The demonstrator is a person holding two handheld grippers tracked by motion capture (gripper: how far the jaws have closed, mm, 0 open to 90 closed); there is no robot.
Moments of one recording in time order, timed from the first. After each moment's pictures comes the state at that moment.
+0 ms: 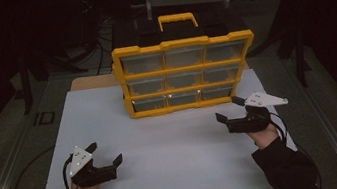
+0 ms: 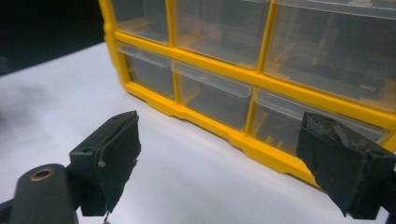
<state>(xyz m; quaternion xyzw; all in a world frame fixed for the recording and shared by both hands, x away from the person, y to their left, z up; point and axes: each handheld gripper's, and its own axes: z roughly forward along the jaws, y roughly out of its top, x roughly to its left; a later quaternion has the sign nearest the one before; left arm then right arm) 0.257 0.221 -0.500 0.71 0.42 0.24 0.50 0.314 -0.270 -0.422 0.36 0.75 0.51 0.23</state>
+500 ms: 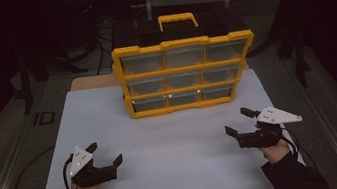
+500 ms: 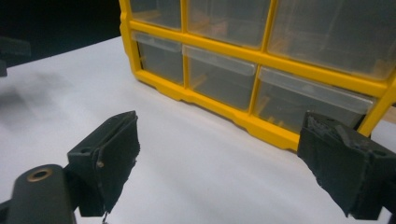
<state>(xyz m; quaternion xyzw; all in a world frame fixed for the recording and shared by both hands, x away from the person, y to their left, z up) 0.257 0.221 -0.500 0.72 0.42 0.24 0.50 0.279 -0.289 -0.438 0.35 0.75 0.52 0.24</state>
